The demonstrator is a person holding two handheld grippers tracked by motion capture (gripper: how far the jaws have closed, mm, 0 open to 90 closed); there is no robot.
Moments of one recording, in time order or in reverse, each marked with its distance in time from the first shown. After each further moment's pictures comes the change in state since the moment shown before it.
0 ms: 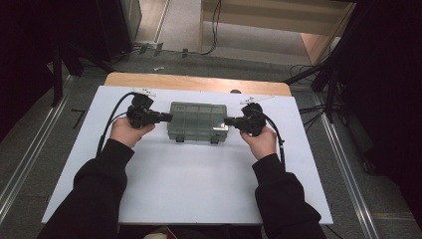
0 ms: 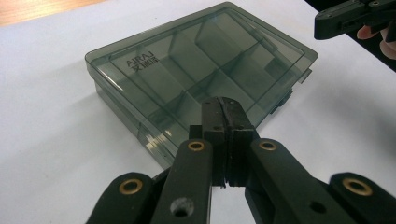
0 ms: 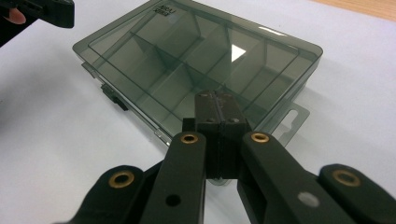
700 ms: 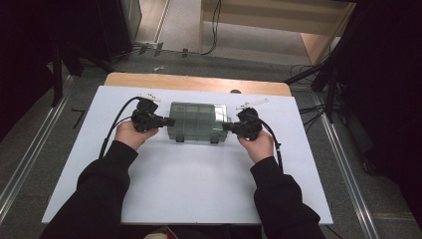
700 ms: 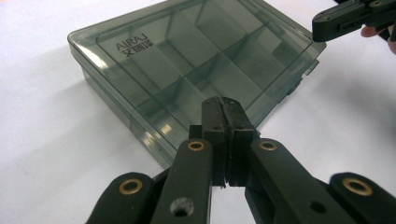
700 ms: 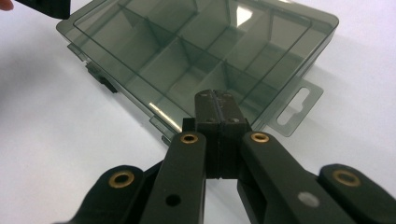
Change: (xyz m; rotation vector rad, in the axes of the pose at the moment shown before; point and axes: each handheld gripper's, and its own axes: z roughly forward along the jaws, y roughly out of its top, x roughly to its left) left arm -0.001 -0.009 0.018 0.039 0.011 0.009; right arm 0.003 -0.011 0.015 0.056 -0.025 -0.004
